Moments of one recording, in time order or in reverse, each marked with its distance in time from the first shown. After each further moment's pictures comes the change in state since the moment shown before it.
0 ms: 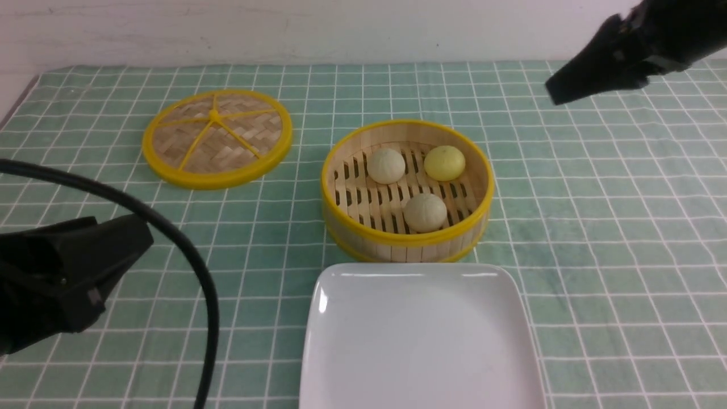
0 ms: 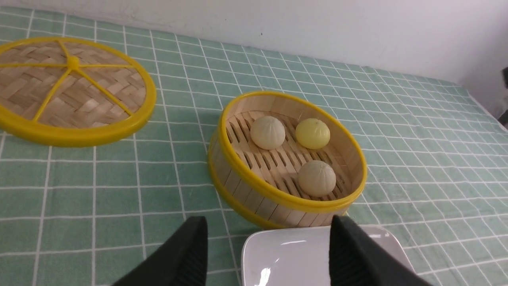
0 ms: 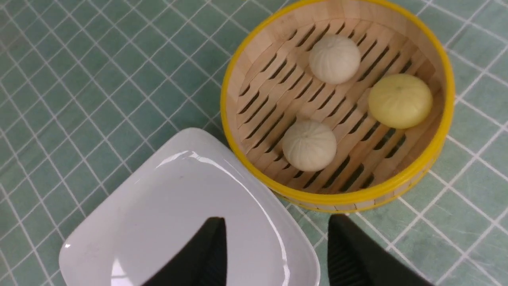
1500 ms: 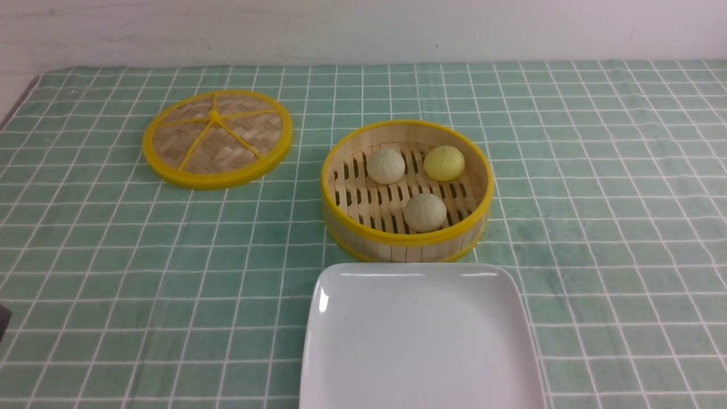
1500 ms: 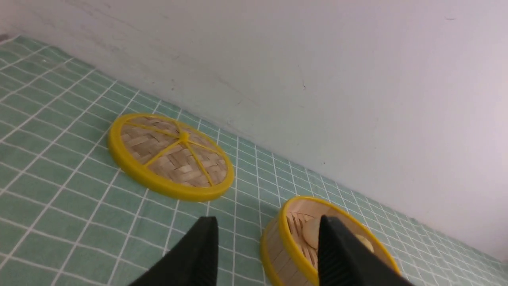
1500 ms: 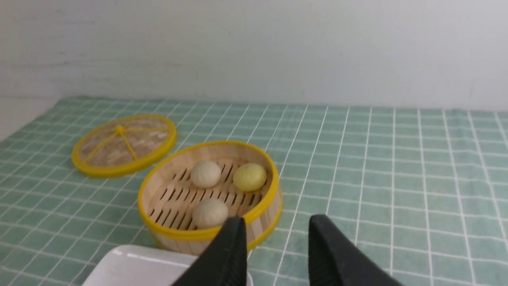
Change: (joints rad) right arm -0.112 -1.217 0.879 -0.186 -0.492 0.400; left arm 0.000 -0.540 0.176 0.551 -0.113 -0.801
